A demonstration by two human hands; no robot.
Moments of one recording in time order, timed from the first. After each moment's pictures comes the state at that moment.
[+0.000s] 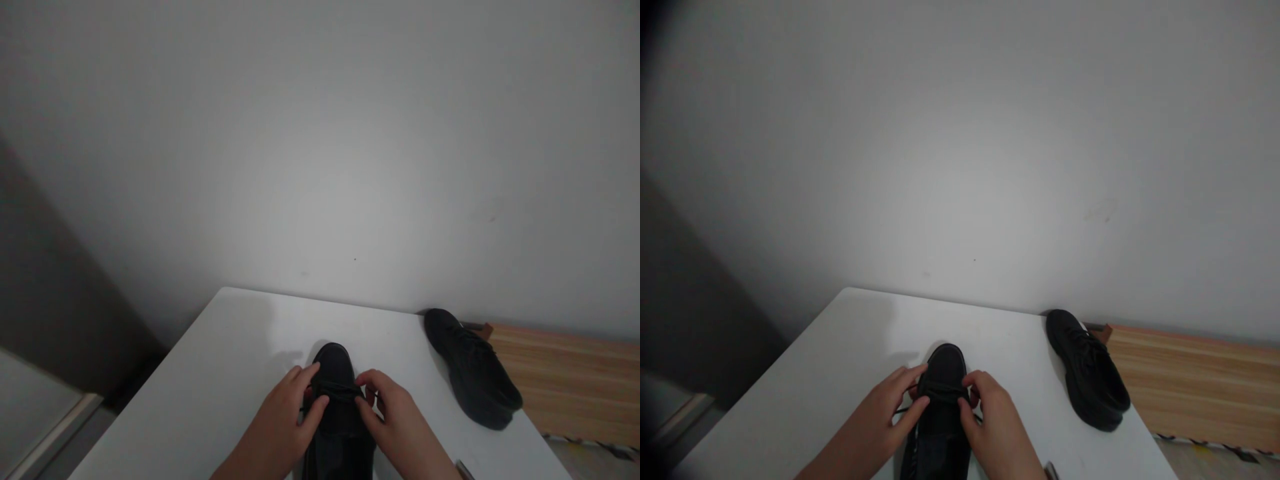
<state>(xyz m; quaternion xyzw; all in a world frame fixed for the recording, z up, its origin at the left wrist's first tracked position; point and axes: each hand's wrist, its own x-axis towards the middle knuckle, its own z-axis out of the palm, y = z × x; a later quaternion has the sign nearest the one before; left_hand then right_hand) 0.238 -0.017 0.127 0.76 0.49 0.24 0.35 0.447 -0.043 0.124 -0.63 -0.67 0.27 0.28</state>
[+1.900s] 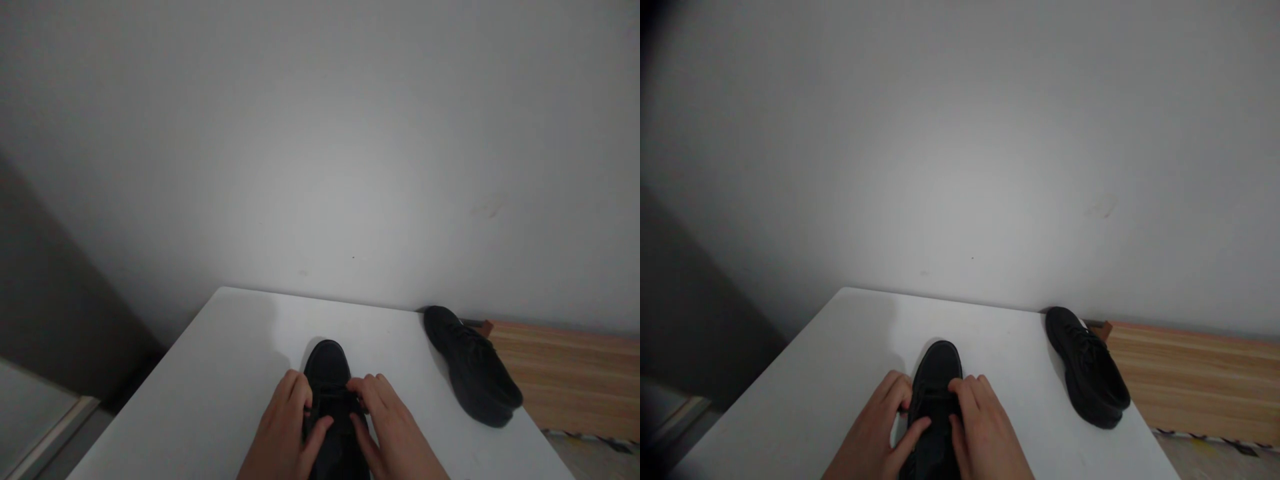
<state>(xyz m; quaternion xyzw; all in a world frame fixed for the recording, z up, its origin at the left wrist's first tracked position) 0.243 -0.036 0.111 0.78 0.48 0.31 0.27 0.439 -0.060 0.120 -0.52 -0.79 0.10 0.32</state>
